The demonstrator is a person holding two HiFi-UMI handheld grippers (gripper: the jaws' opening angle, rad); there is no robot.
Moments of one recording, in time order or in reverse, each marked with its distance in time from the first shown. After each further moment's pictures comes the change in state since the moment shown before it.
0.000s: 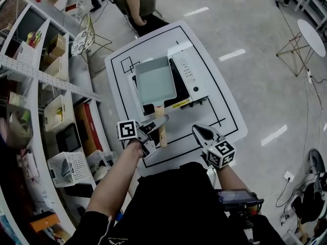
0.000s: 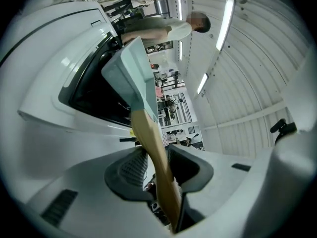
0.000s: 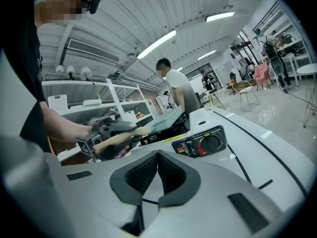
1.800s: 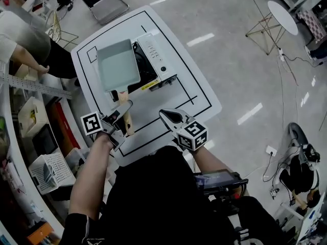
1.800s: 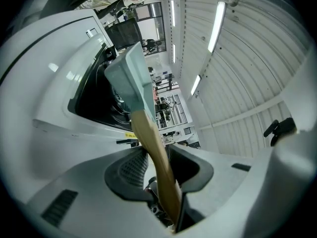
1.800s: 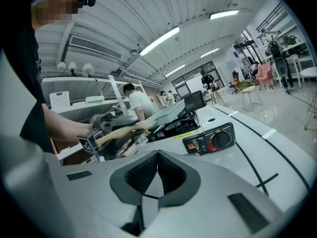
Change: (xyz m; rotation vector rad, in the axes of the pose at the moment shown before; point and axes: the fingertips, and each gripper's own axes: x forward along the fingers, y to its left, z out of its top) left arm -0.023 -0.016 0.003 0.042 -0.033 -0.040; right arm 0.006 0.027 -0.005 -0.021 0.036 0.012
